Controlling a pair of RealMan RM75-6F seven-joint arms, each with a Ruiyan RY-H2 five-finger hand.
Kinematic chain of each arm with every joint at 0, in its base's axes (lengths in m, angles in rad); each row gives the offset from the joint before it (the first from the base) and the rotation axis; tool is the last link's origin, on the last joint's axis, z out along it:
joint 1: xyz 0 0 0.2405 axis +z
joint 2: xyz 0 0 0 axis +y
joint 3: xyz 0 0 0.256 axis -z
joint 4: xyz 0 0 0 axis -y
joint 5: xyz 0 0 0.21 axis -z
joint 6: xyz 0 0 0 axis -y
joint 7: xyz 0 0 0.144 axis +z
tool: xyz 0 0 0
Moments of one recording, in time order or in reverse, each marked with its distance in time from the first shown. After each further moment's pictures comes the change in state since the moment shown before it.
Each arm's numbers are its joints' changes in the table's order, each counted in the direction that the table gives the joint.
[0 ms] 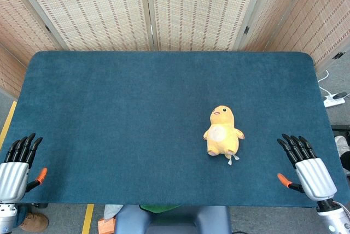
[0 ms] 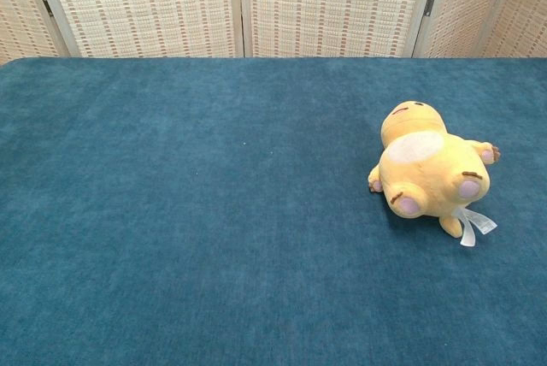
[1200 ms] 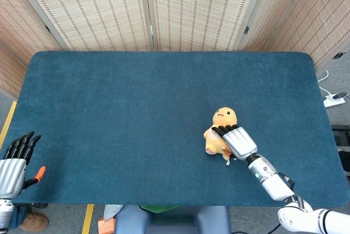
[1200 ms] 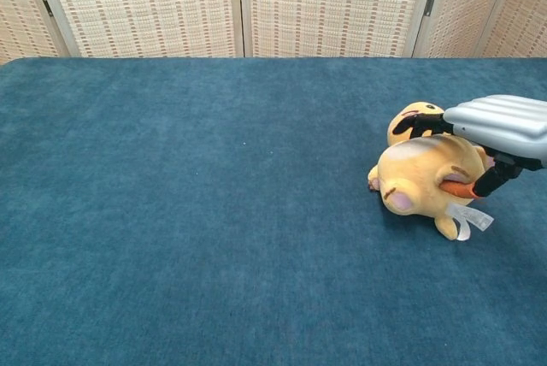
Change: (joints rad) left arm -0.025 0.043 0.009 0.005 0.052 0.081 -0.101; right arm 0.449 -0.304 -0.152 -0.080 -0.316 0.559 -0.368
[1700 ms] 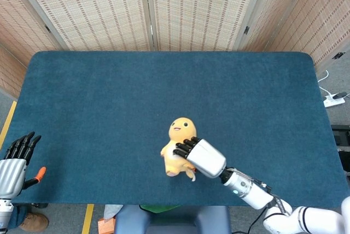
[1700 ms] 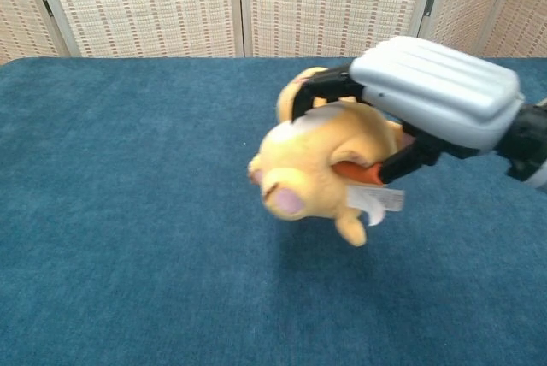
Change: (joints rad) left arm -0.003 0.015 -0.007 0.012 -0.002 0.012 -0.019; right arm 0.108 -0.147 0.031 0.003 0.463 -0.234 0.130
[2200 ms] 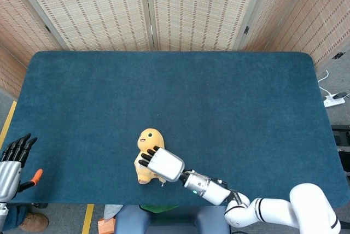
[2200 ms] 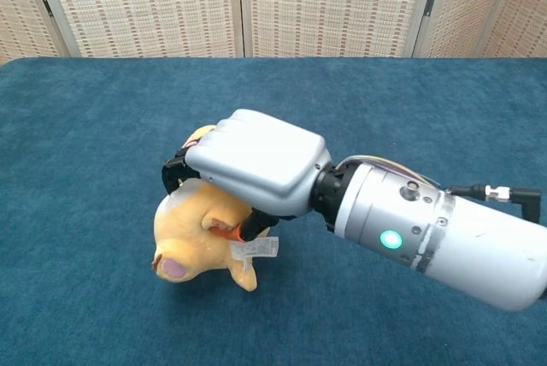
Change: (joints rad) left arm 0.018 0.024 -0.014 -0.012 -0.021 -0.026 -0.070; right arm 0.158 -0.304 -0.069 -0.200 -0.134 0.246 -0.166
